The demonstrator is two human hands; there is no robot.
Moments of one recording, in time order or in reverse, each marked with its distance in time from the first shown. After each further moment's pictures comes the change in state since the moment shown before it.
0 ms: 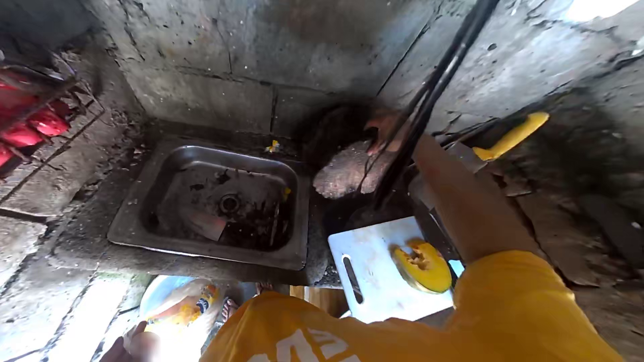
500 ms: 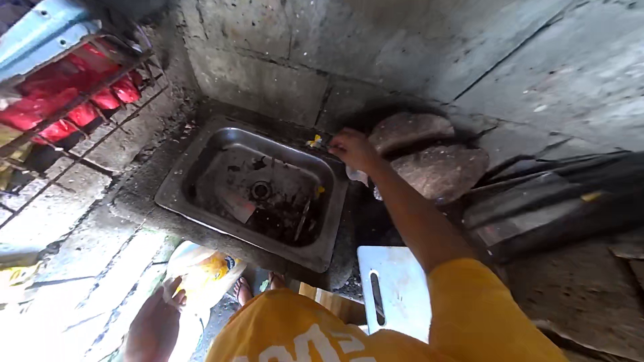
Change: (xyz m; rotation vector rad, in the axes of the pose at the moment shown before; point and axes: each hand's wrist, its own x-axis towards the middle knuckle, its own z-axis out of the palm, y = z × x) left_hand -0.019 -0.002 0.031 -0.079 0.138 0.094; right_hand 0.058 -0.167 0.086 0.272 -0.066 -0.154
